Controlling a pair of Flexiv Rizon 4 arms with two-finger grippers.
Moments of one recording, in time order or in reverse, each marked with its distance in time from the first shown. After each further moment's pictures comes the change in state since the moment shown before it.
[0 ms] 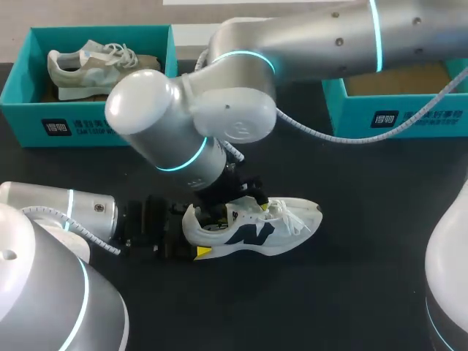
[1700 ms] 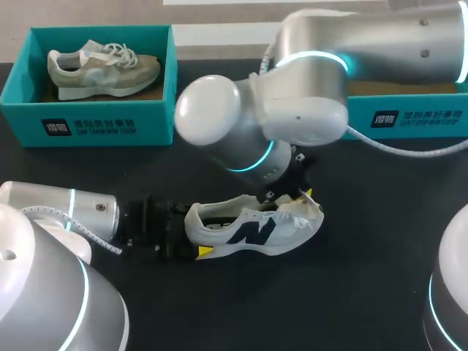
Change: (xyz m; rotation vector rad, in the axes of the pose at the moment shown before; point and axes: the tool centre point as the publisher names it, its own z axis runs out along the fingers) left arm 0.000 -0.003 0.002 0.002 0.001 0.000; right arm -0.121 0.018 0.039 -0.106 -0.099 -0.276
